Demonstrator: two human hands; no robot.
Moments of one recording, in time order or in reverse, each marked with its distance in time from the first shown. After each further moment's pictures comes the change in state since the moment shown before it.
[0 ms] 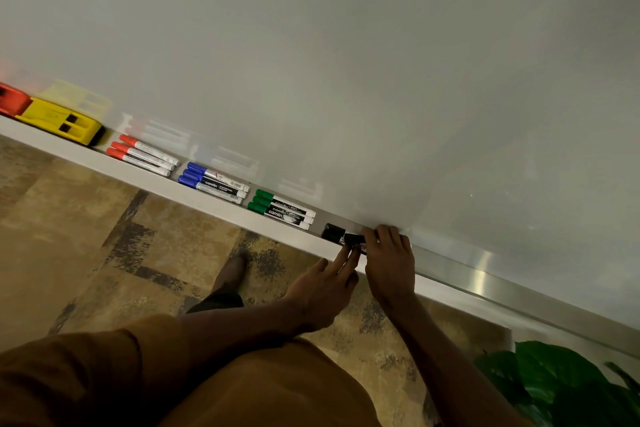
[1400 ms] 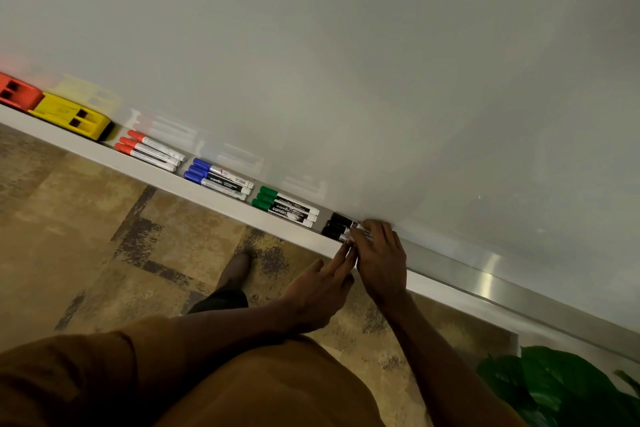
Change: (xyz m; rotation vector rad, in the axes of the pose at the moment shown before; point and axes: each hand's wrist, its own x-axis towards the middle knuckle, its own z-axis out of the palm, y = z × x) left_hand -0.008 -0.004 0.008 -0.002 0.053 -0.007; right_hand 0.007 -0.004 0.032 0.118 0.274 -0.116
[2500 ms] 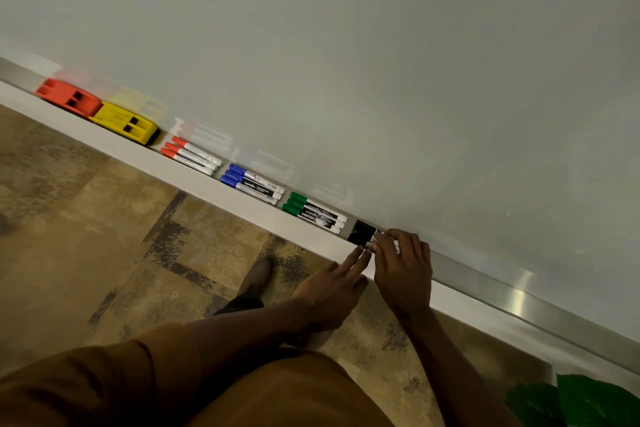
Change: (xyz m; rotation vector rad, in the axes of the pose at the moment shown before) left_hand -0.023 -0.016 -0.021 -0.059 -0.059 -0.029; right_hand -0.005 -0.016 0.000 0.047 0.254 -0.019
